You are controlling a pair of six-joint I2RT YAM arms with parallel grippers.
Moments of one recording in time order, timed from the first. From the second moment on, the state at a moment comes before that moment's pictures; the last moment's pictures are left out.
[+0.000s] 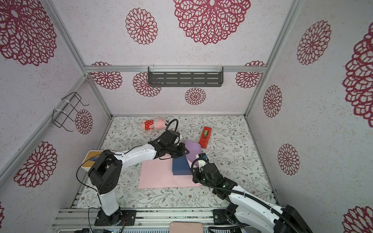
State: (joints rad) left arm -0.74 1.88 1.29 -0.20 0.36 -0.91; right arm 0.80 0.89 0.34 0.03 -0.02 0.58
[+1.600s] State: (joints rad) left arm -0.62 1.67 1.02 -0.15 0.39 -0.68; right arm 0.55 1.22 0.65 -0.27 -0.11 0.62
